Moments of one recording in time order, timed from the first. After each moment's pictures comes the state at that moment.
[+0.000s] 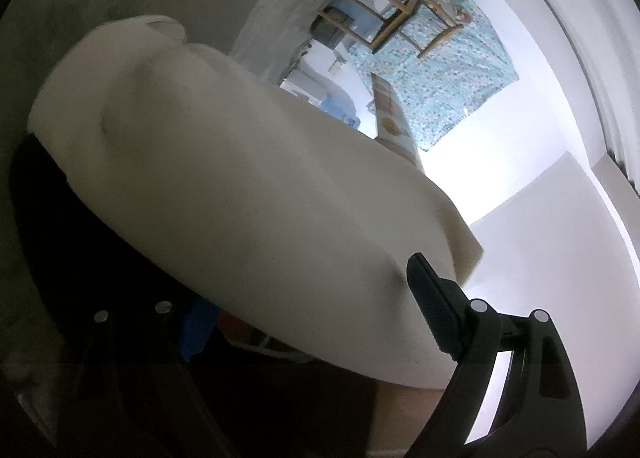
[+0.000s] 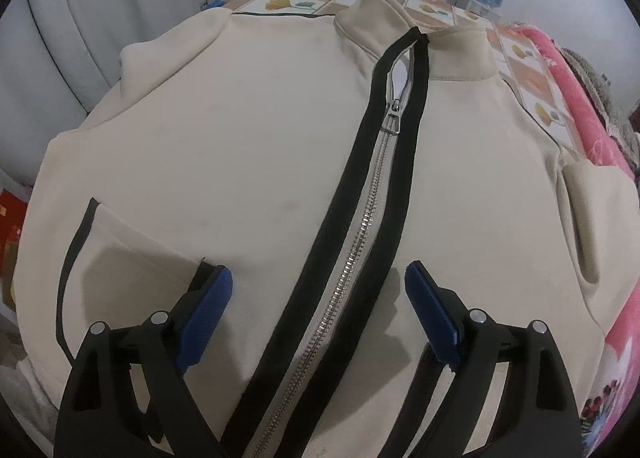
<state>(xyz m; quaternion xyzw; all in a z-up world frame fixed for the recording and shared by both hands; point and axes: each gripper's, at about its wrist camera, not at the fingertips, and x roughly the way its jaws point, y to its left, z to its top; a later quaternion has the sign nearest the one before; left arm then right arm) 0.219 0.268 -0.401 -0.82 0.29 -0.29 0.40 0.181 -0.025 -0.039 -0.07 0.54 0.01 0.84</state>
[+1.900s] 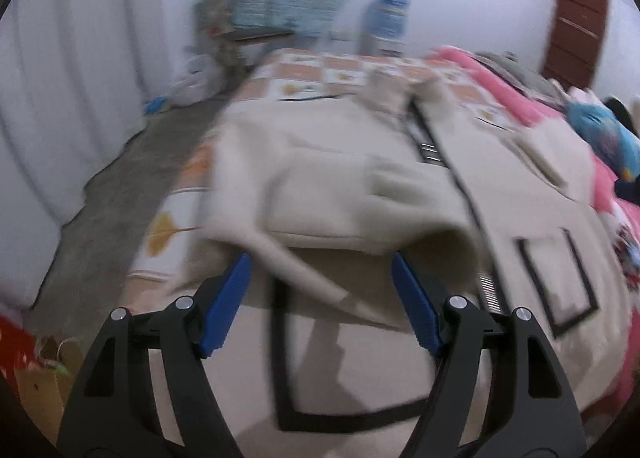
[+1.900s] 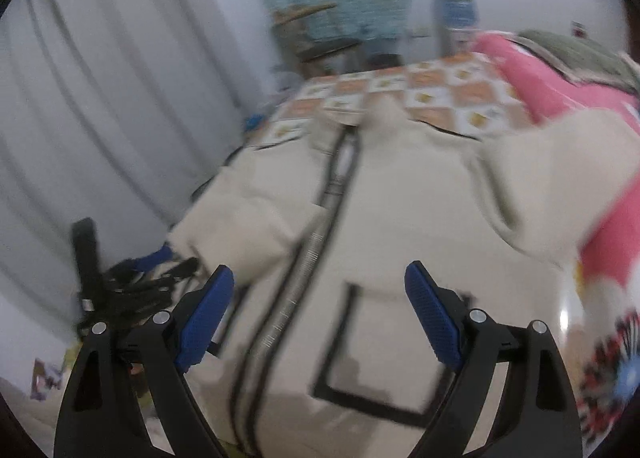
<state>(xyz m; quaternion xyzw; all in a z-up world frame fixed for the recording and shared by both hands) 0.097 0.076 -0.017 0.00 0.38 -0.07 0.92 0.086 -0.145 0.064 0.12 0.40 0.12 0.90</state>
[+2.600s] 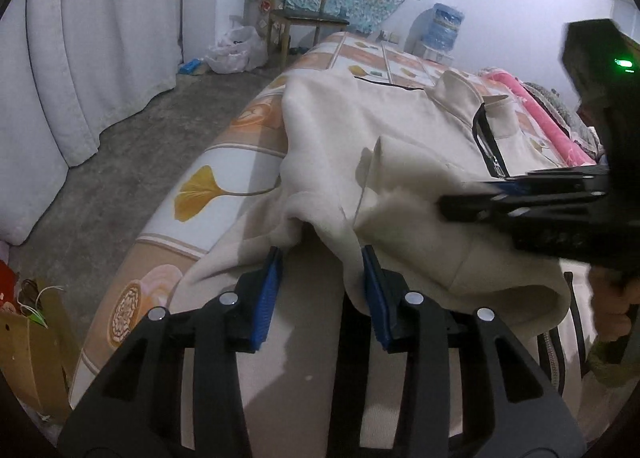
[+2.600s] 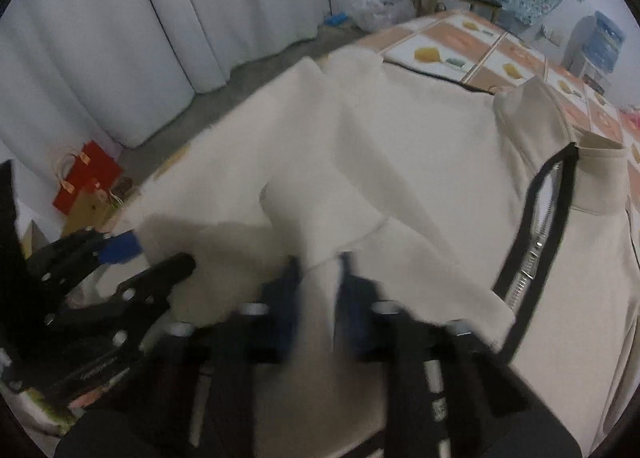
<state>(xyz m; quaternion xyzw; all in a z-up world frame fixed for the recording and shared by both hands) 0.118 0.115 -0.055 -0.08 0.40 -0.03 0.91 0.238 0.021 -0.023 -0.07 0.51 0.23 0.83</state>
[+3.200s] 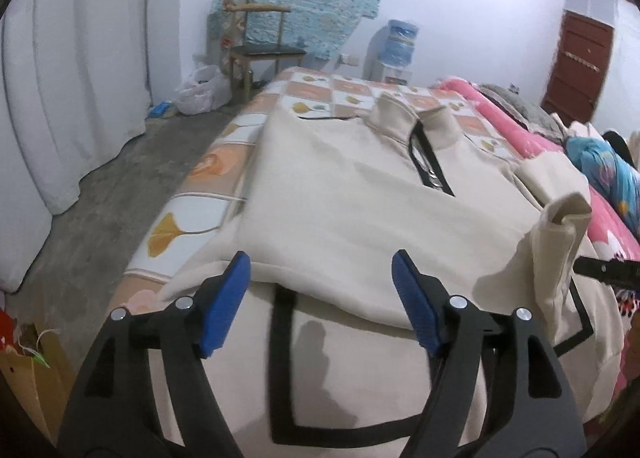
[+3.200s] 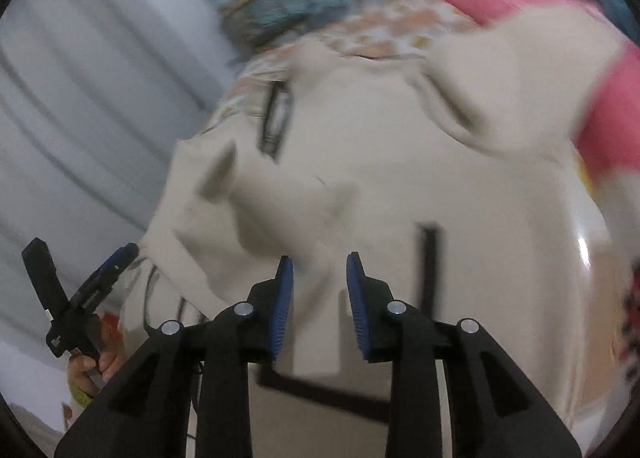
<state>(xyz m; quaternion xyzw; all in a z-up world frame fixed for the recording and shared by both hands) 0.102 0.073 -0.021 -0.03 0.35 -0.09 0.93 0.068 -0.197 -0.021 0.24 0.43 0.04 0.87</state>
